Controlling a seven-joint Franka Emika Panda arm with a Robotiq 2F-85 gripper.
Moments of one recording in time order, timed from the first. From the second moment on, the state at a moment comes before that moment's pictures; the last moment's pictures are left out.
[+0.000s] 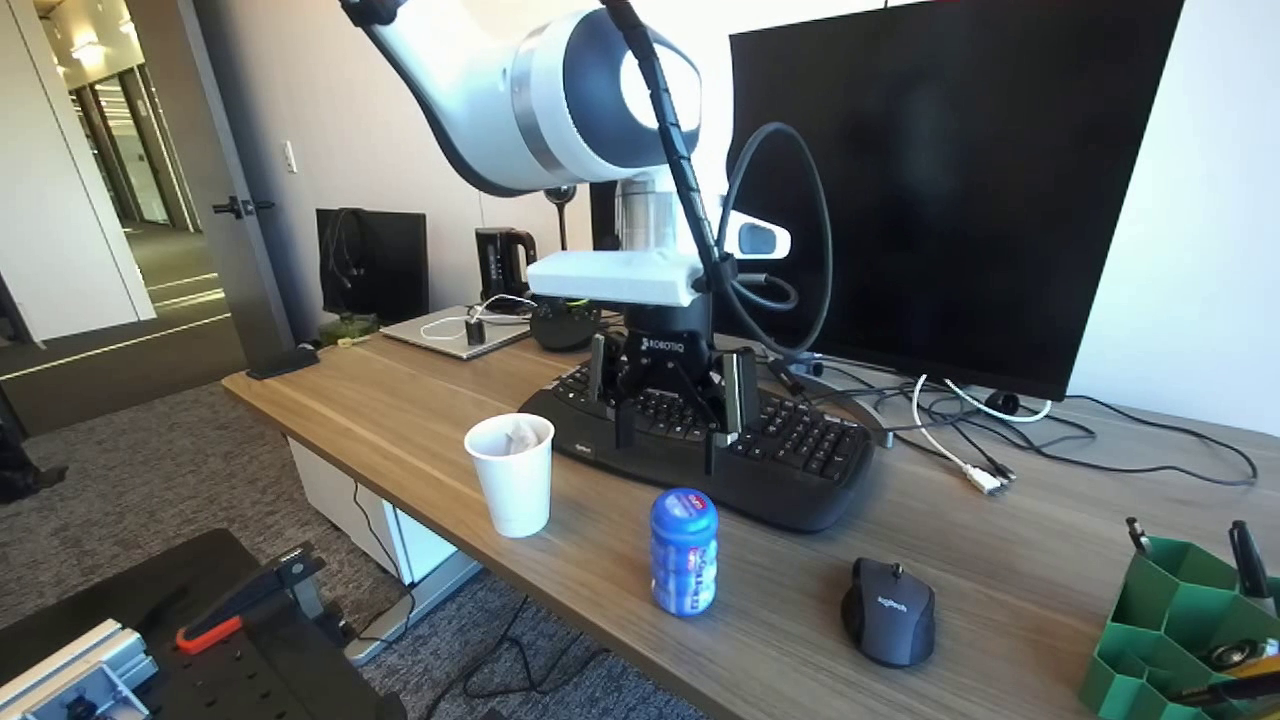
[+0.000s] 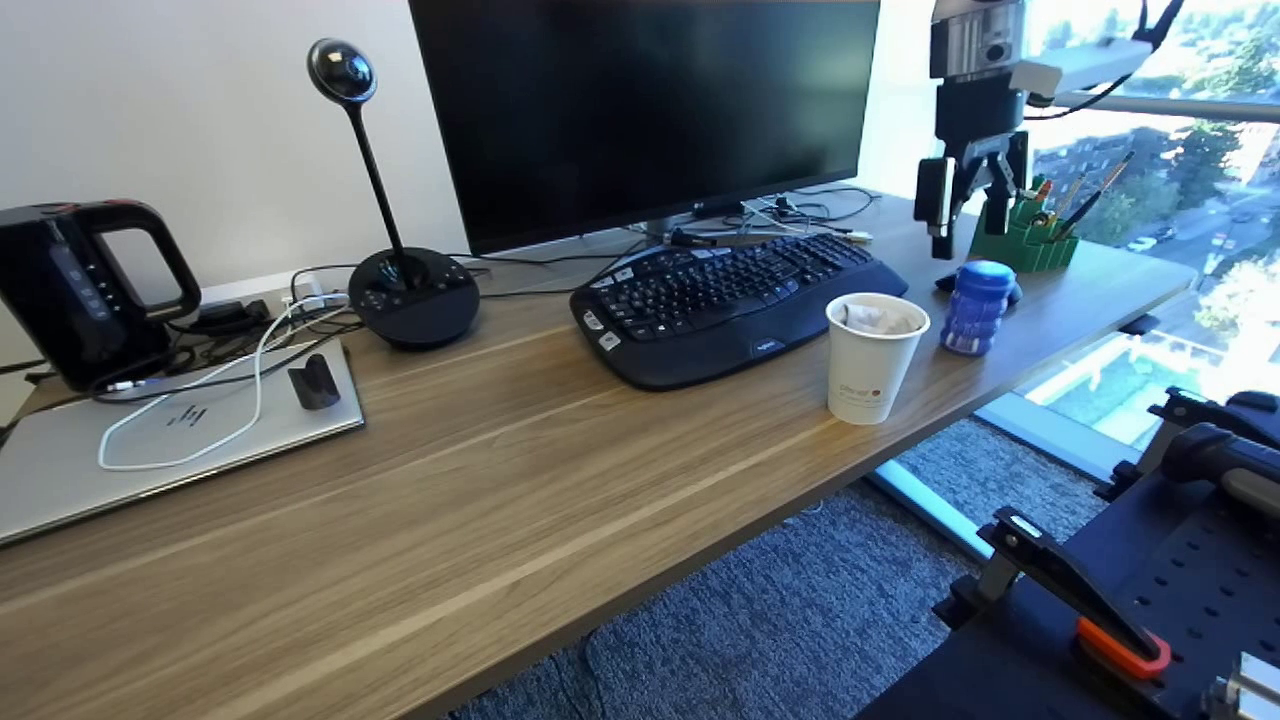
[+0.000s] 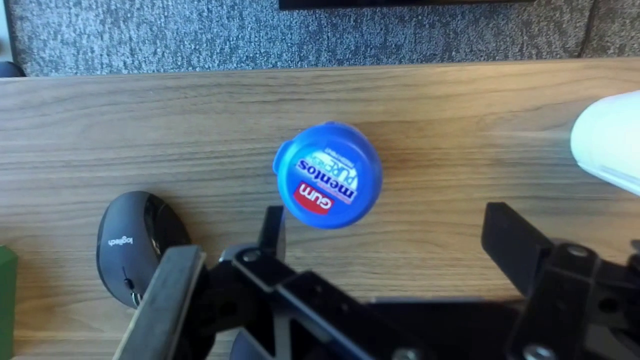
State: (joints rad) arm -0.07 0.47 -0.07 -1.94 -0.13 2.26 -0.08
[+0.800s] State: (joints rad) arm -0.04 0.28 -0.12 -2.05 -0.21 2.25 0.22
